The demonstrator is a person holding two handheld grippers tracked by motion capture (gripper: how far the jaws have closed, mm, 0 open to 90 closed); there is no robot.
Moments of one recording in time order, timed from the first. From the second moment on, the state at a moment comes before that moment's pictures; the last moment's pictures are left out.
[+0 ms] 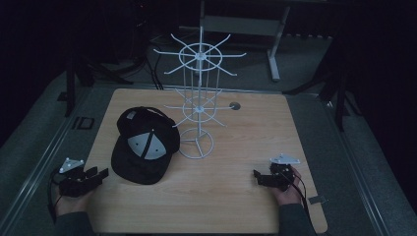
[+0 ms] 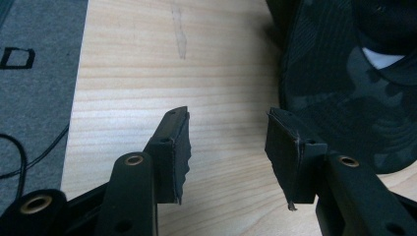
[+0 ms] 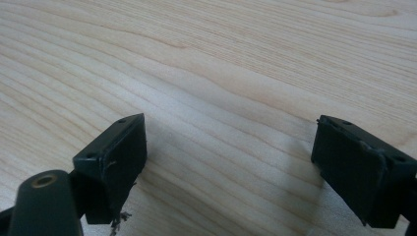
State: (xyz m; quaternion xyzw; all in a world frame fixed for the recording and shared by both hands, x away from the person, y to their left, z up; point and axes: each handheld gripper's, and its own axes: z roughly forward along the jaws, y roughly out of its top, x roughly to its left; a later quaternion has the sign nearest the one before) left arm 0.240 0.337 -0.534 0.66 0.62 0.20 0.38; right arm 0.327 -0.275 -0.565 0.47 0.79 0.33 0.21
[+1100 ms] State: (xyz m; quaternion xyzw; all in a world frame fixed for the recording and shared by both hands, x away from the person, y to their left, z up) left arm 0.270 0.319 -0.525 0.71 0.57 0.16 0.39; right arm 0.327 -0.275 -0.565 0.47 0.79 0.33 0.21
